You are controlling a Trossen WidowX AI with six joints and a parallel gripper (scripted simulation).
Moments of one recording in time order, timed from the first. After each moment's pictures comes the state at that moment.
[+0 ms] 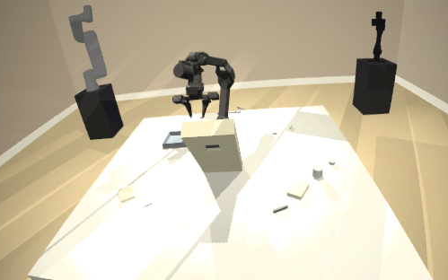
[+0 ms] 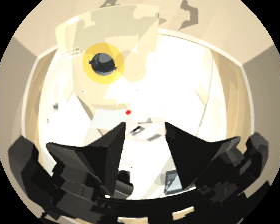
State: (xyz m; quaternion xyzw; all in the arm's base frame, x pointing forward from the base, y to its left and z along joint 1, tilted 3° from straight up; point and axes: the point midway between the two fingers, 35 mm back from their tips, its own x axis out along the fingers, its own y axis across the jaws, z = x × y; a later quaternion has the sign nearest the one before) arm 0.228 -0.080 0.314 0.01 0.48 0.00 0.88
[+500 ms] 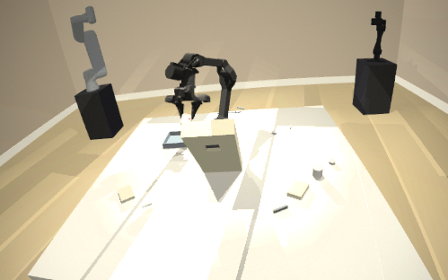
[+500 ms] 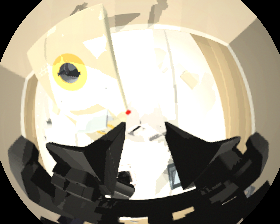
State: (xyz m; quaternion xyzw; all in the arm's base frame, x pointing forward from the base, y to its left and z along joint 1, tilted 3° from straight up) arm 0.214 -0.124 0.307 0.06 0.48 -0.09 0.87
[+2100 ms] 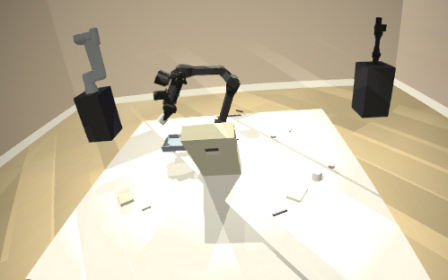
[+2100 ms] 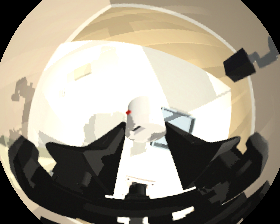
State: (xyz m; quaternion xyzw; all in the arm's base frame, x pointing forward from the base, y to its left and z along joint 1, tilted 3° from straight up) arm 0.054 -0.266 0.250 0.32 0.38 -0.51 0.70
